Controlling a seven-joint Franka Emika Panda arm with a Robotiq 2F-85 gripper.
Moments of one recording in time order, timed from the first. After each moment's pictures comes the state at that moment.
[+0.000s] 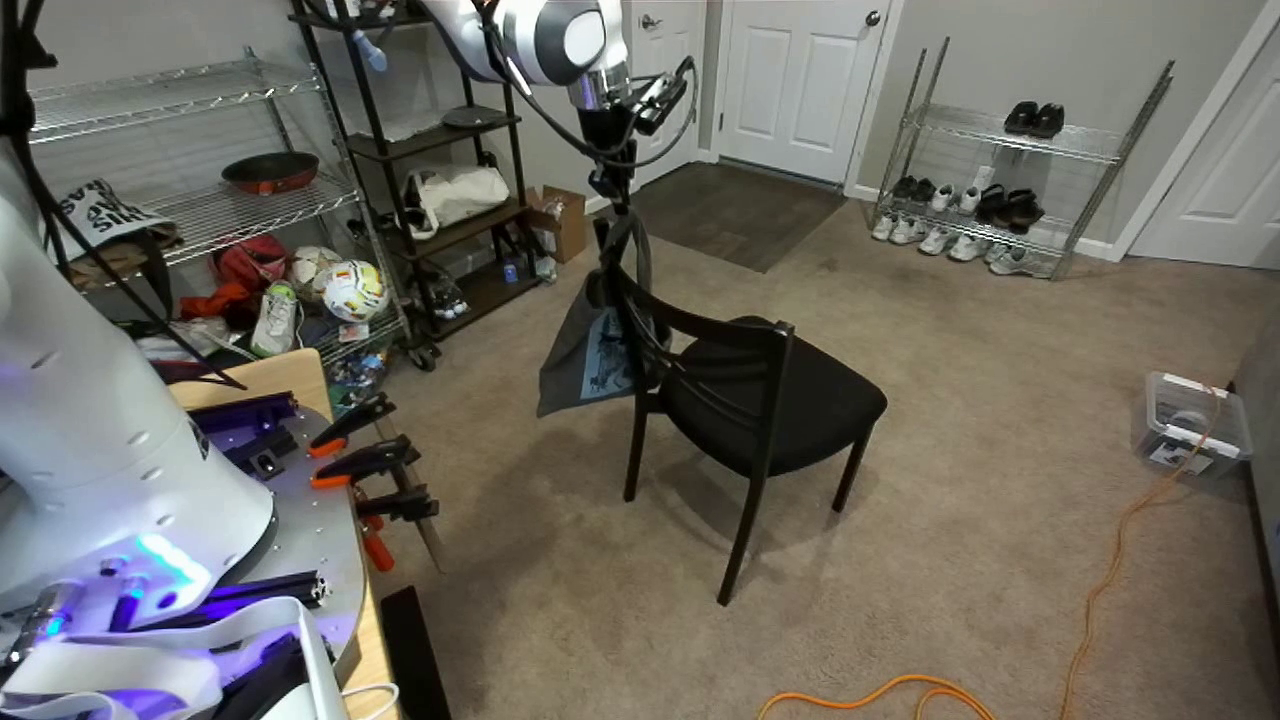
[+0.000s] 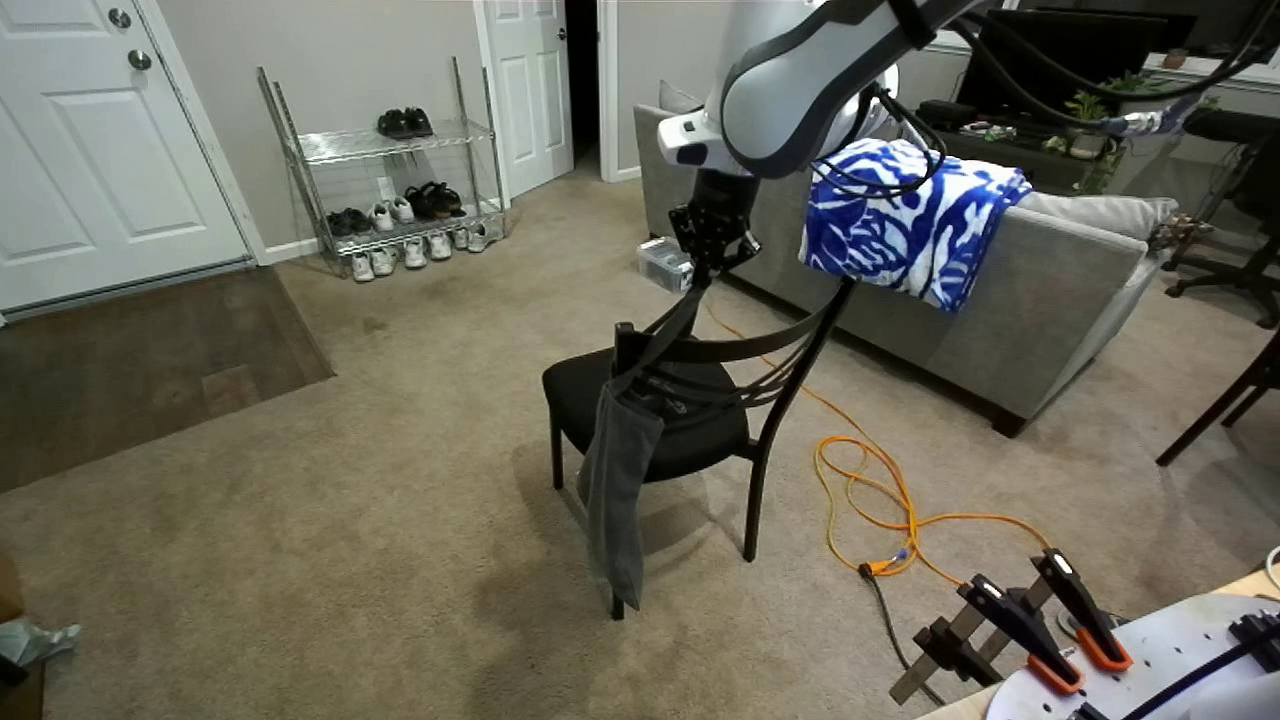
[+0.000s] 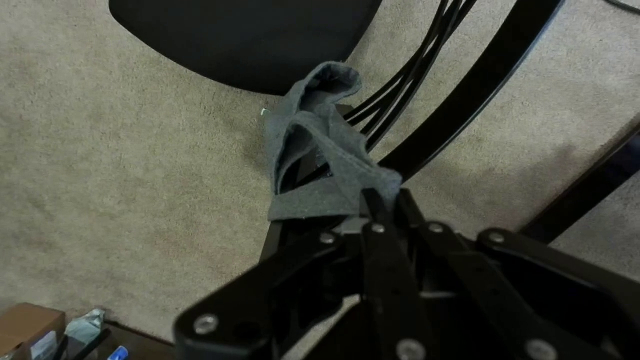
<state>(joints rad) 0.16 0.40 0.19 -1.96 -0.18 2.56 -1.72</state>
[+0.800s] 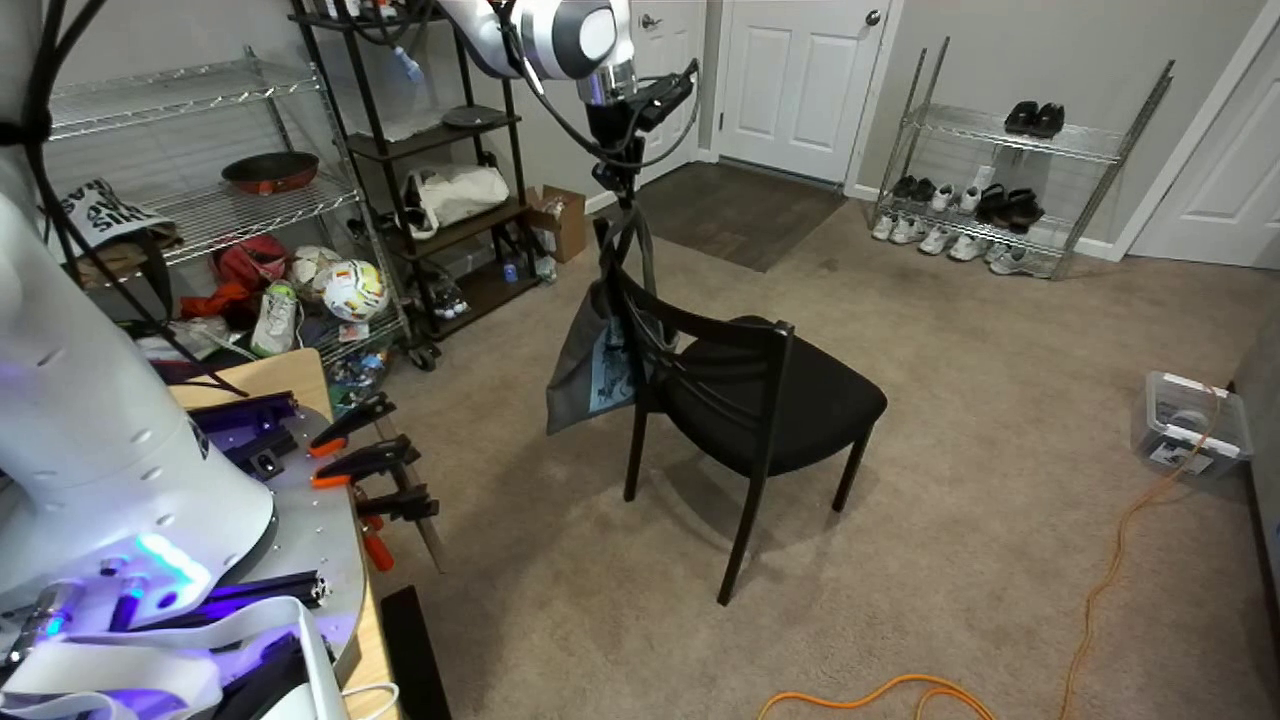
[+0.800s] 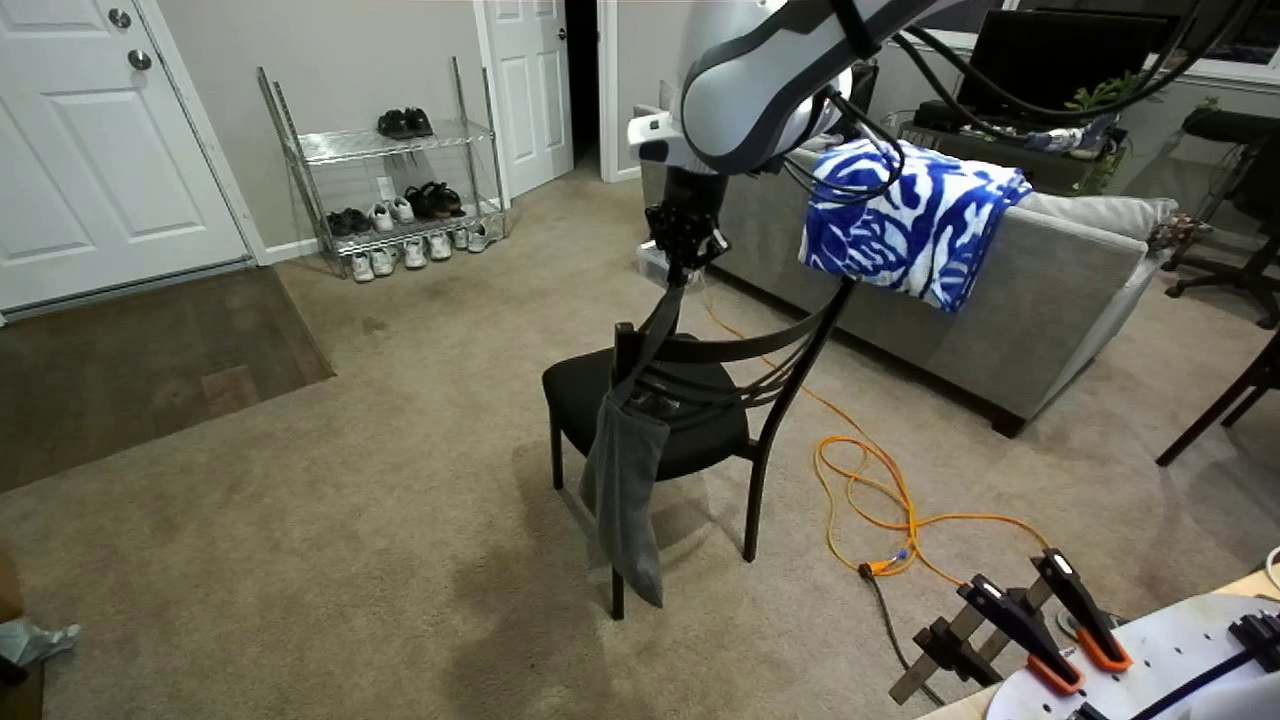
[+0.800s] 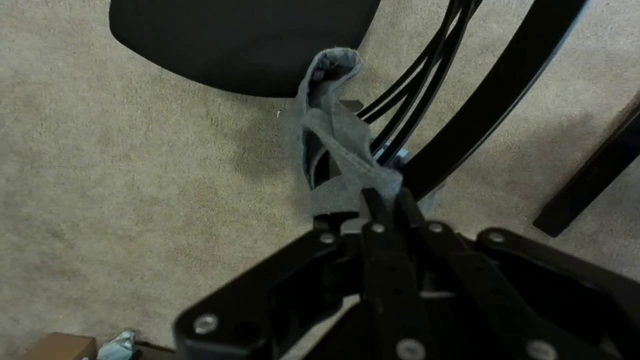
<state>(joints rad) 0.21 0.50 0.19 -1.80 -0.21 2.47 -1.57</state>
